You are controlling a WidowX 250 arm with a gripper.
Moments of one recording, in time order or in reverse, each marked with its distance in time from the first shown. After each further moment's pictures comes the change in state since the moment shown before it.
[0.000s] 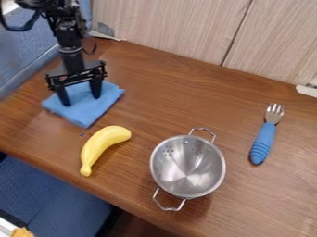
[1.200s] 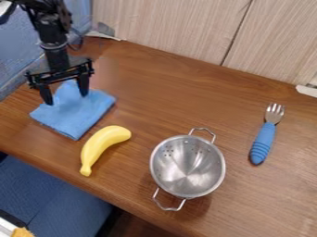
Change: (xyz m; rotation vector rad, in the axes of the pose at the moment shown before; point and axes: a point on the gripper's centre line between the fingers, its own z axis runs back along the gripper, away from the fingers) arm -0.009 0.050 0.033 0.064 -0.077 0.045
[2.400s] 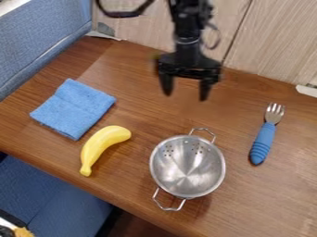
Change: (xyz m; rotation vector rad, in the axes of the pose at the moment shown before) arm -0.083 -0.161 0.033 -0.184 -0.012 -0.644
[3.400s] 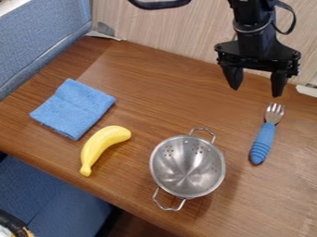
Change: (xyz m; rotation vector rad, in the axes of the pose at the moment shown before) arm -0.021 -0.126 0.057 -0.258 -0.134 -0.308
